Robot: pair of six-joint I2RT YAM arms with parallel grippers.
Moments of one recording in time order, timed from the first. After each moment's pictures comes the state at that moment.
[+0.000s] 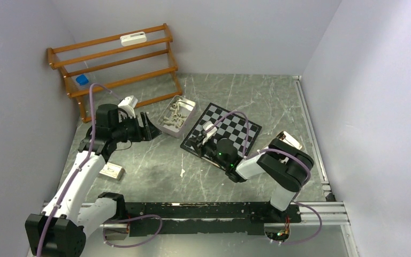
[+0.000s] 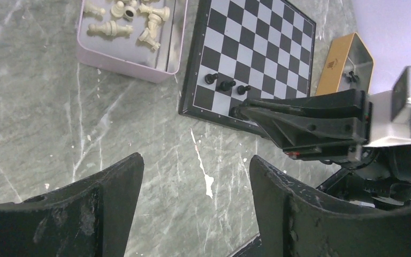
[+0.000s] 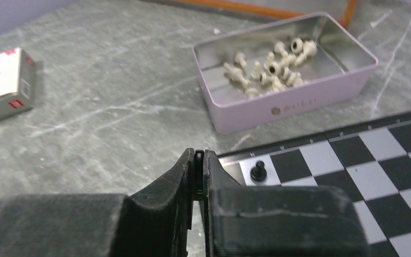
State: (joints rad) left arm -0.15 0.95 0.78 -0.42 0.46 -0.36; right arm 0.90 1.73 0.48 1.17 0.07 0.08
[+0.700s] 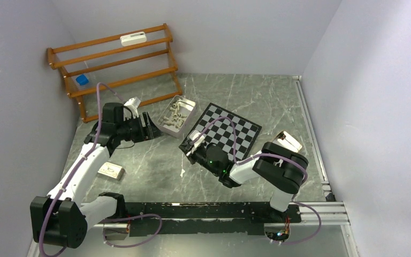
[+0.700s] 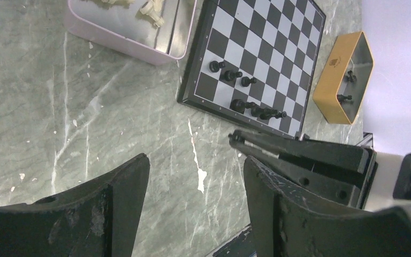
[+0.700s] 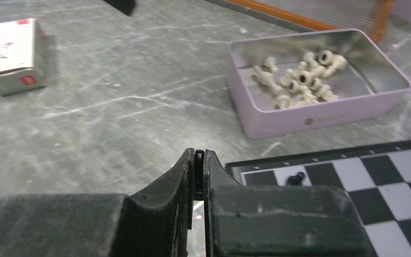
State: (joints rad) left arm -0.15 1.08 0.78 -0.41 0.49 -0.43; right arm 1.05 1.74 0.53 1.14 0.14 -0.03
